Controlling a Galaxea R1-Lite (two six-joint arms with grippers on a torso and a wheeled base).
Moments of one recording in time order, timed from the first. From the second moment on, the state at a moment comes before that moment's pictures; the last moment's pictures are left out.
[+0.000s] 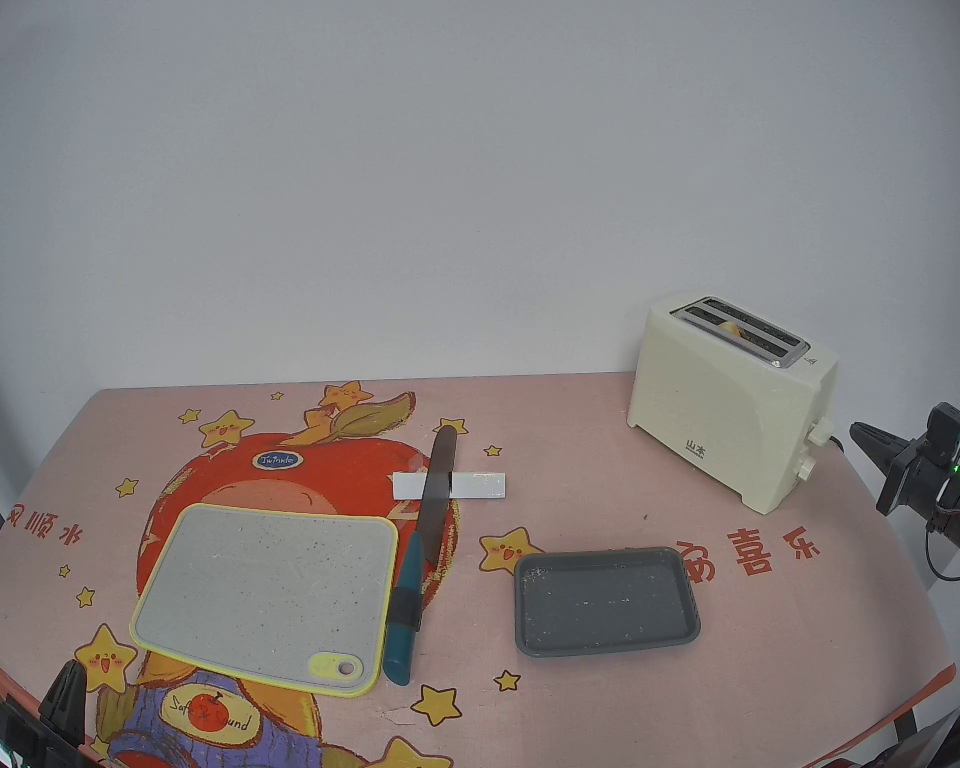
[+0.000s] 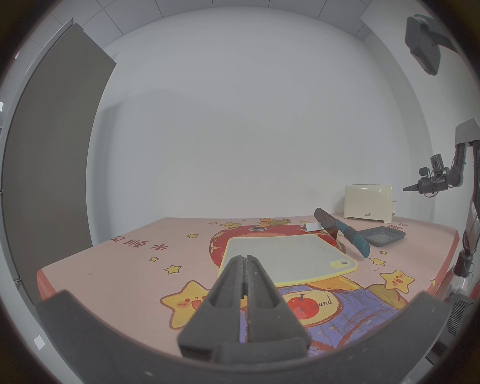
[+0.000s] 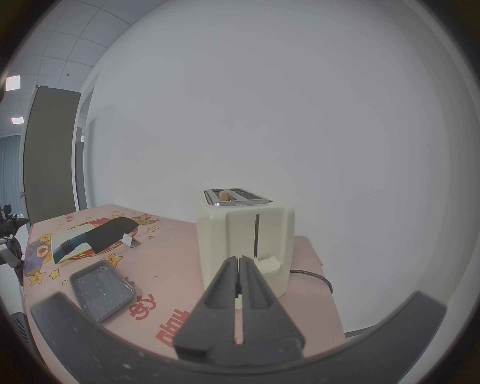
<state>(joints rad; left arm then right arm) 0.00 0.02 -0.02 0.00 -0.01 0.01 -0.18 1.41 -0.30 -0.92 0.46 -0.10</state>
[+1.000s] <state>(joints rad) 0.00 0.02 -0.02 0.00 -0.01 0.01 -0.20 1.40 -0.30 -0.92 0.46 -0.10</state>
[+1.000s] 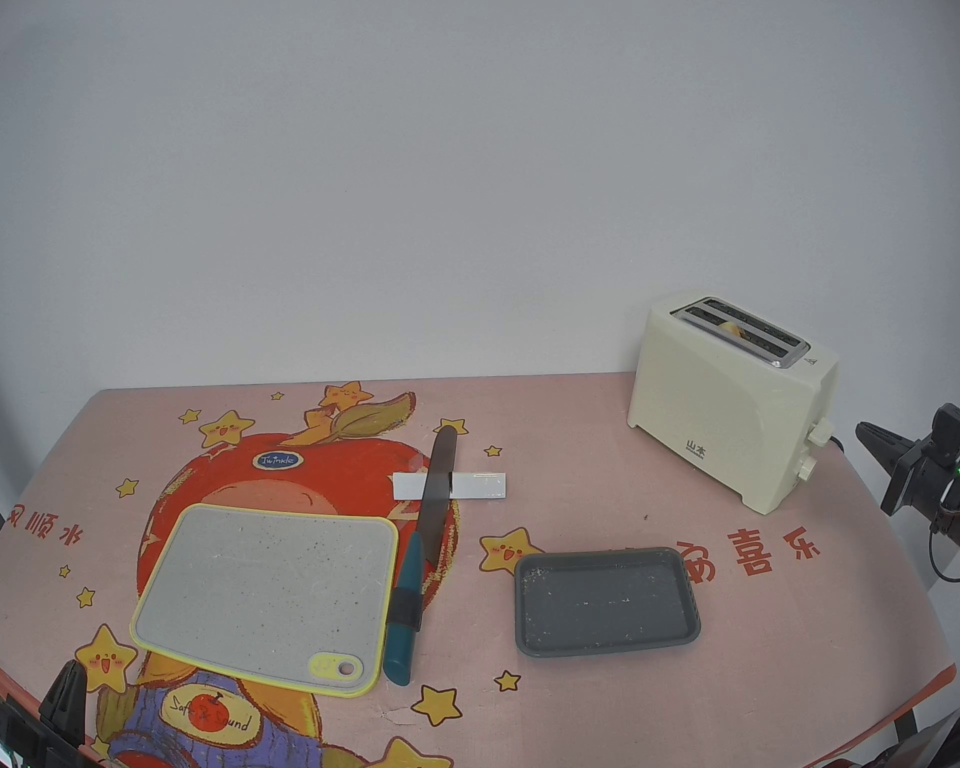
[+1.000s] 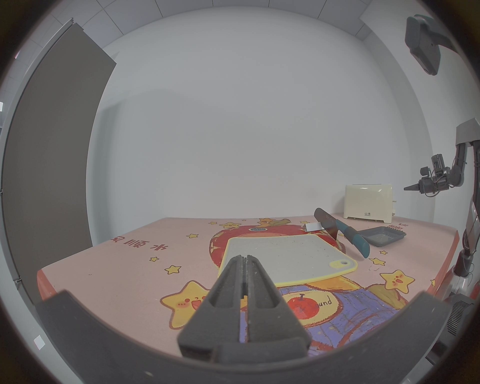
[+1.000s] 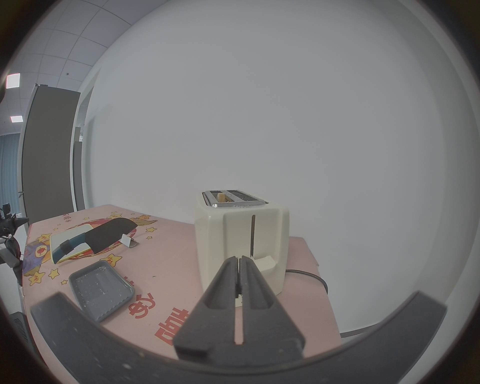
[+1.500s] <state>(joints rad) 0.00 0.02 -0.02 0.00 -0.01 0.01 -0.19 1.41 -0.21 -0.92 0.46 -0.15</state>
